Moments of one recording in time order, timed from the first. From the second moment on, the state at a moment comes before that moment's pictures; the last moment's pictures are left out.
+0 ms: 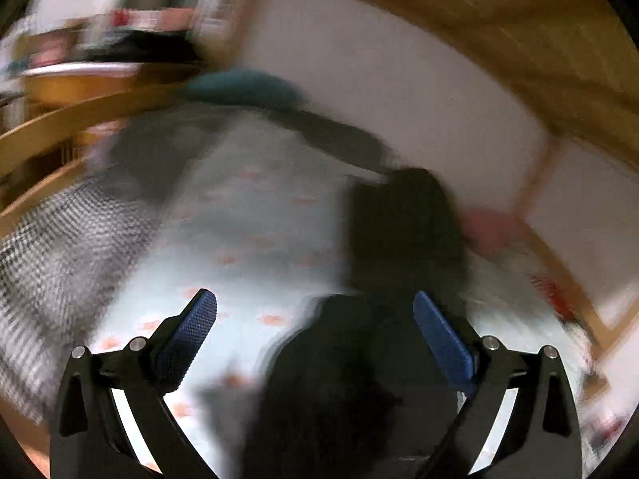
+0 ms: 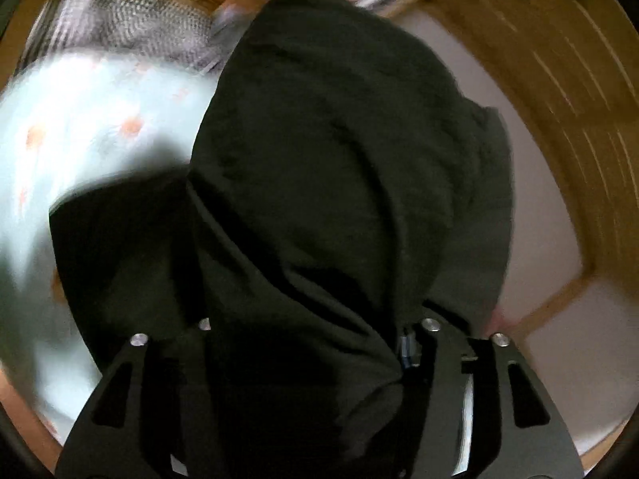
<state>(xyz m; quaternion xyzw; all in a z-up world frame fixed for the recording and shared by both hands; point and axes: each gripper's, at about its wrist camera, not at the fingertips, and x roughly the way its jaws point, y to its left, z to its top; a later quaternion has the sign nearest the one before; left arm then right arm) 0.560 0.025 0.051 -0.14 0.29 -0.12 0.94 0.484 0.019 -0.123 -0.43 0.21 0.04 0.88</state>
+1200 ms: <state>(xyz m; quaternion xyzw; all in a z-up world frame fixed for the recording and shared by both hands) 0.681 -0.030 -0.046 -0.04 0.36 -0.06 0.93 0.504 -0.084 -0.128 -0.19 0.38 0.17 0.89</state>
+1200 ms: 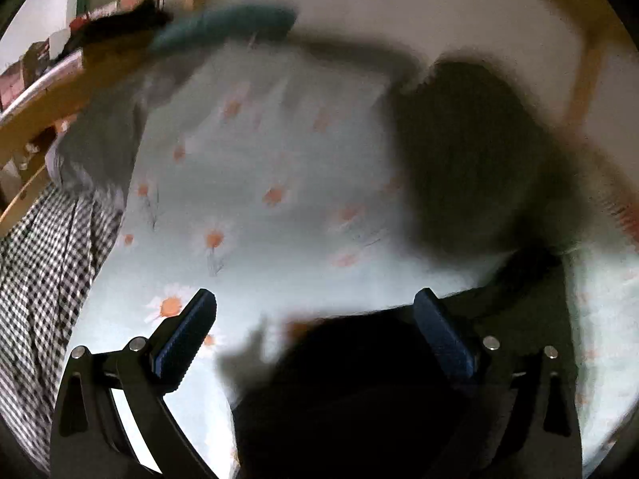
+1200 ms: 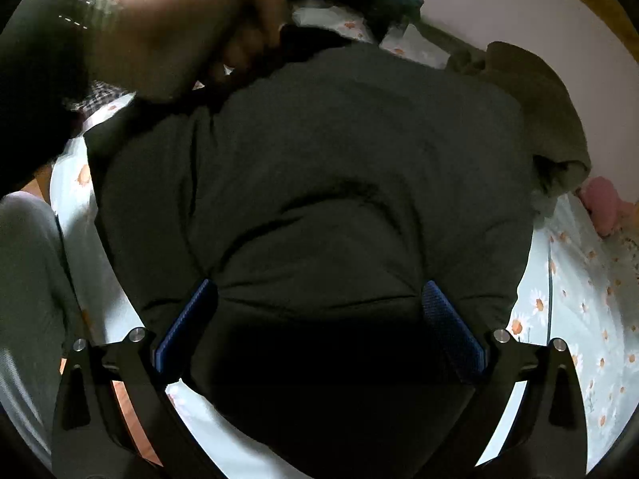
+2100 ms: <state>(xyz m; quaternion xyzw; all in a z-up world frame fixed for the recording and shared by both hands) 0.646 -0.054 -0.125 -0.02 0.36 -0.06 0.93 0.554 -0.157 -0.129 -0.01 0.41 0.17 0.90</state>
